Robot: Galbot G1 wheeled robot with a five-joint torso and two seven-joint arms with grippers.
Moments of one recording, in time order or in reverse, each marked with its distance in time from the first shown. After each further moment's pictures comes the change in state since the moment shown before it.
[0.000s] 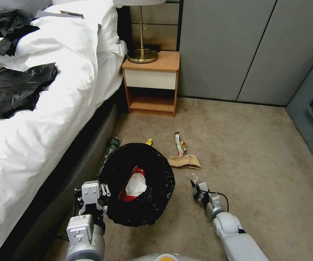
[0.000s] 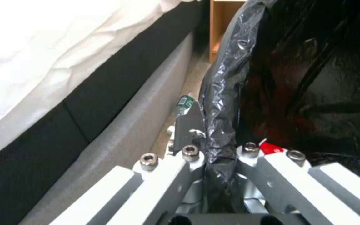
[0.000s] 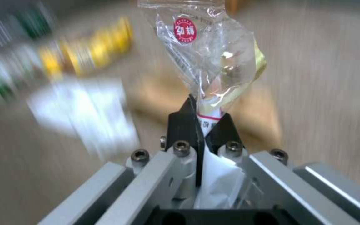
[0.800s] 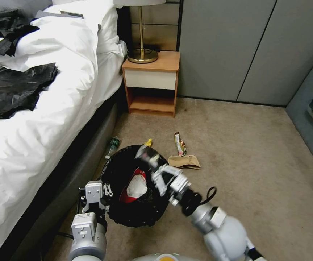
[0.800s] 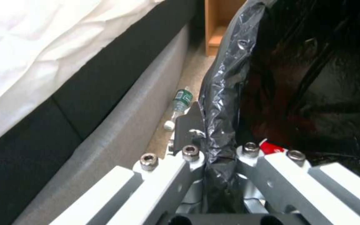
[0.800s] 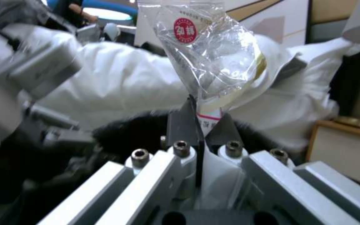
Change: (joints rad) left arm -0.025 0.025 -0.002 0.035 -0.013 0.009 0.000; right arm -0.246 -0.078 -0.281 0.706 -0.082 0.183 -0.204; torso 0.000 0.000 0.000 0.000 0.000
